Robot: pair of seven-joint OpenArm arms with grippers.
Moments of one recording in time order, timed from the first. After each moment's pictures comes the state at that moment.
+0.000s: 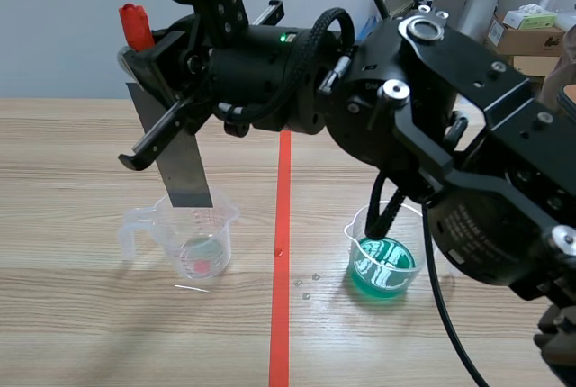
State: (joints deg) left arm 80.4 -34.3 -24.4 74.0 -5.4 -29.8 -81.7; right arm 13.0 11.2 -36.7 100.6 11.4 25.7 -11.1
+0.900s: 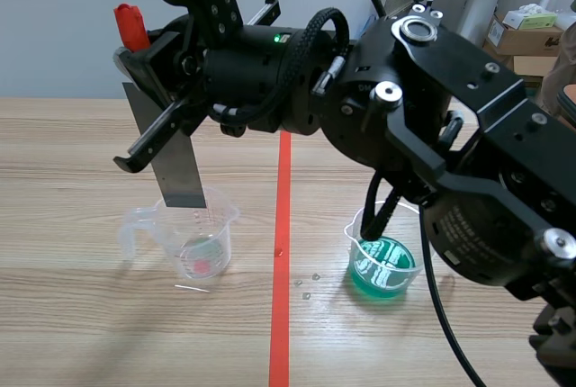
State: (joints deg) left arm 80.4 -34.3 -24.4 74.0 -5.4 -29.8 -81.7; right arm 13.0 10.8 -36.9 100.6 10.1 25.5 -11.1
